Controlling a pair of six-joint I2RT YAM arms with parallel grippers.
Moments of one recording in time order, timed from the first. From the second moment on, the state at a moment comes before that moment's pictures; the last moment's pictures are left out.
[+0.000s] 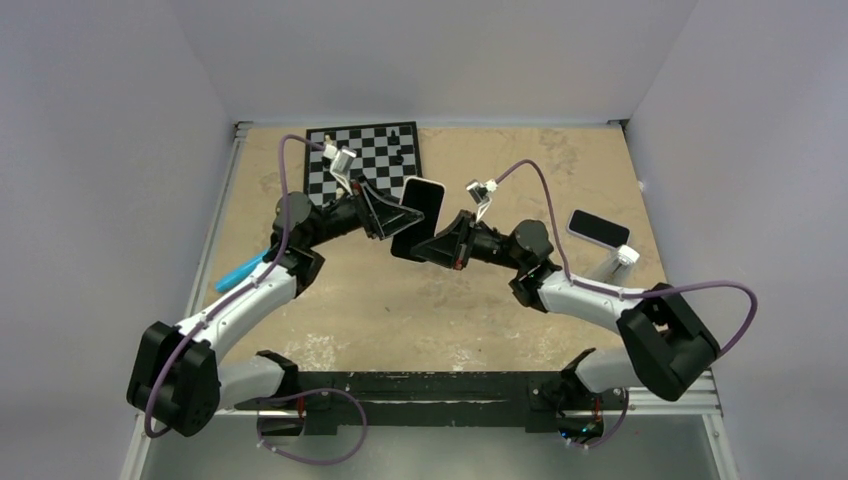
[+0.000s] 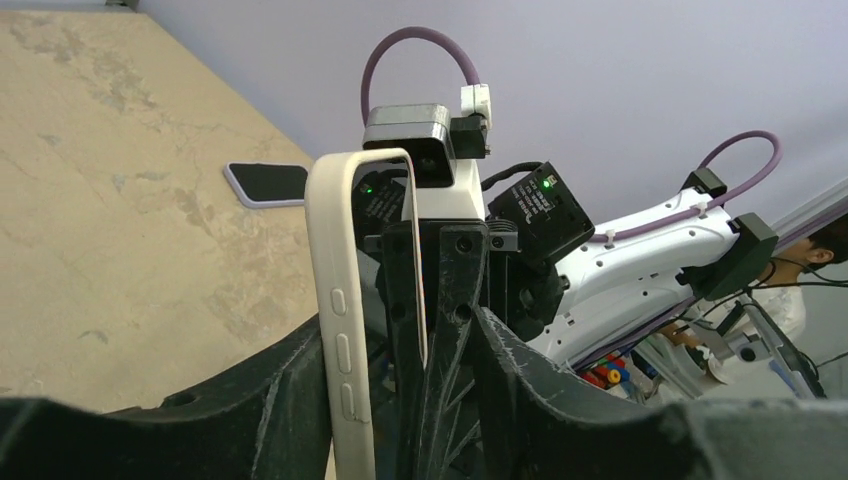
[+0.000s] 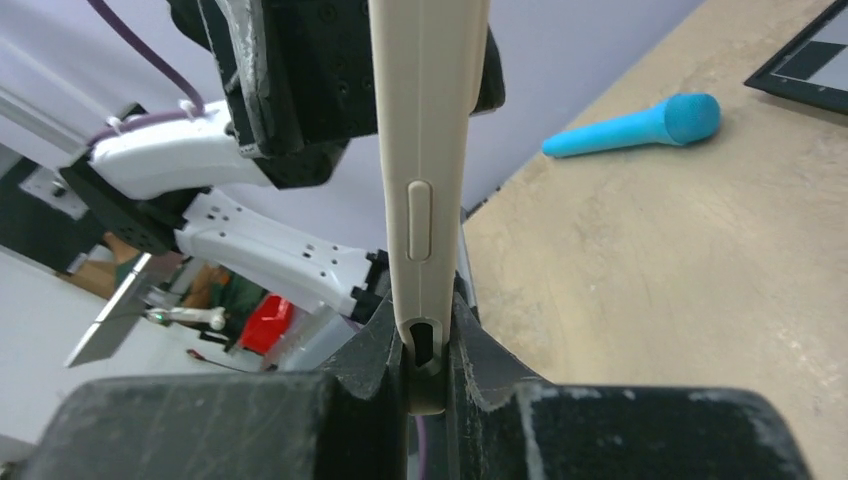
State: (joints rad) left arm -0.44 1.19 0.70 0.74 0.73 -0.89; right arm 0.65 1.38 0.58 1.05 -0.67 1.01
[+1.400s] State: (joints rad) left arm -0.46 1.14 0.77 0.53 0.85 -0.76; right arm 0.65 1.13 0.56 0.50 -0.81 0.62
